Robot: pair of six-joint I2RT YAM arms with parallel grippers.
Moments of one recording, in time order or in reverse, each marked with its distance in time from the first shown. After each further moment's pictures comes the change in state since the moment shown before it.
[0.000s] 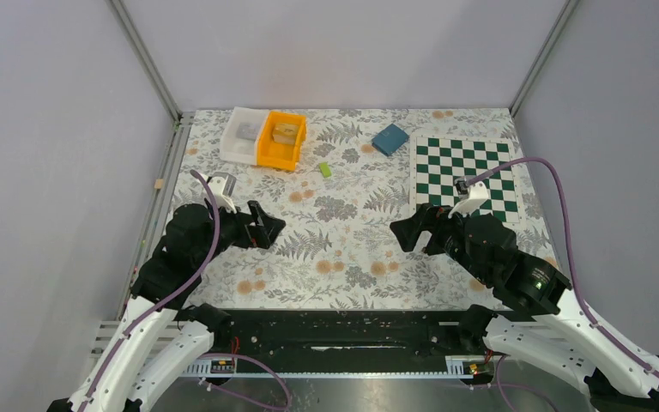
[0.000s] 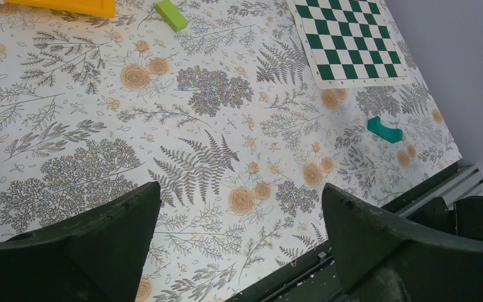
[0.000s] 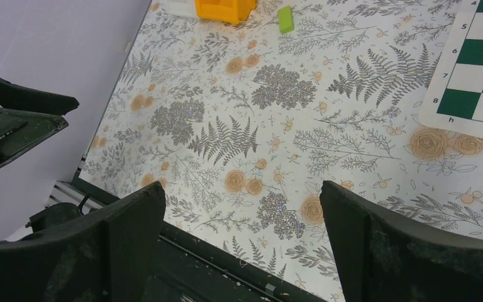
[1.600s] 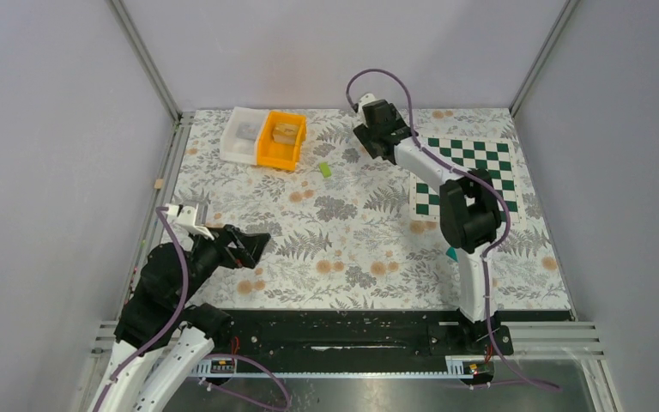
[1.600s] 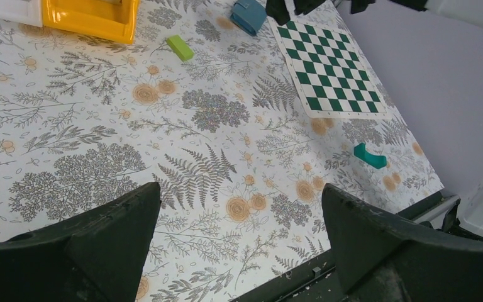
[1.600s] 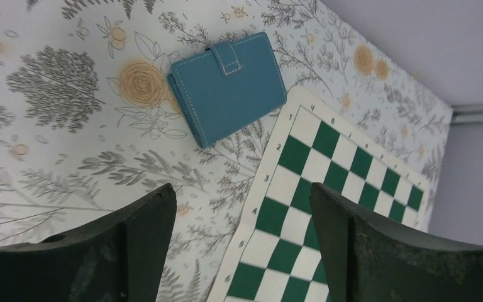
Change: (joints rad) left arm -0.026 -0.324 -0.099 -0.052 -0.100 -0.059; right arm -0.429 1.471 0.863 0.262 0.113 -0.895
